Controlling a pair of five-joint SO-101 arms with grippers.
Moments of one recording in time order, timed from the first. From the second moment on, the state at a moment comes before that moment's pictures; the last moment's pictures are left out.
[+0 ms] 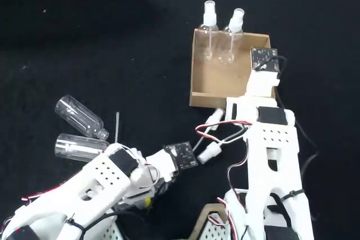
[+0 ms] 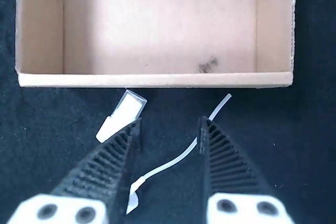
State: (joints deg) left arm 37.0 -43.7 70.7 63.0 -30.6; right arm 6.0 -35.4 52.0 54.9 0.4
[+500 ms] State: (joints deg) left arm 31.7 -43.7 47.3 82.5 -29.0; right arm 8.3 -35.4 51.8 55.6 0.4
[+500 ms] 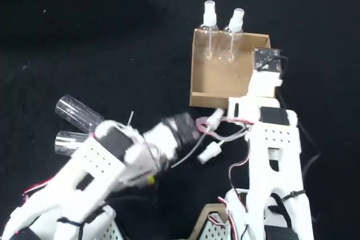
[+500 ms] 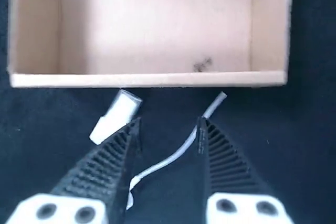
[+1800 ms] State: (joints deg) left arm 14.1 -69.1 64.8 58.9 -10.9; right arm -8.4 -24.7 59.6 42.3 -32.7
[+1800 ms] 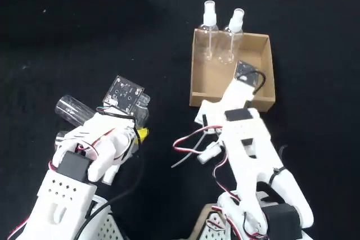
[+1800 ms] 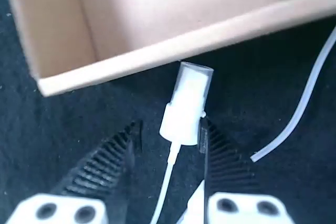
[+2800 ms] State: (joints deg) left arm 14.1 -69.1 64.8 58.9 -10.9; right arm -4.6 -11.7 55.0 41.0 -33.5
